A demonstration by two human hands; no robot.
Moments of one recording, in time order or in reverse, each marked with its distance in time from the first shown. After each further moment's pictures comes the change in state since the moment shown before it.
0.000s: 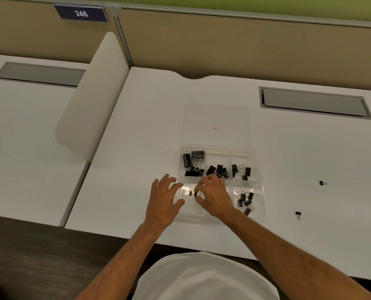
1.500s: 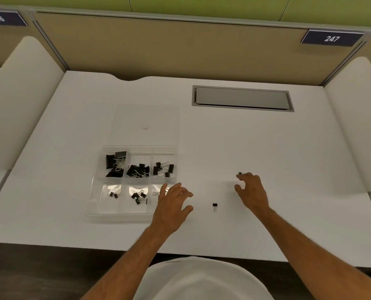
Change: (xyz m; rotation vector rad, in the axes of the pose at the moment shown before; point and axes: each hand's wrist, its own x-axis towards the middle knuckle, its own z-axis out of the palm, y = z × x) left_hand 0.026 0.264 0.129 -0.068 -0.115 0.170; right_hand -0.173 0.327 -0.121 0.219 0.129 0.596
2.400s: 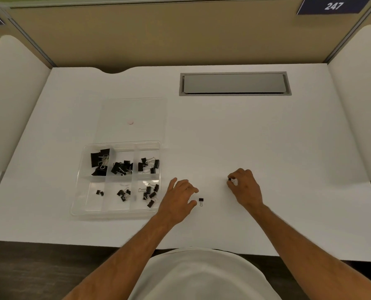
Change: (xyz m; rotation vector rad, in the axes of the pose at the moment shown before) left_hand 0.042 0.039 0.053 0.085 -0.195 0.067; right_hand 0.010 0.037 -0.008 0.053 -0.060 -0.058
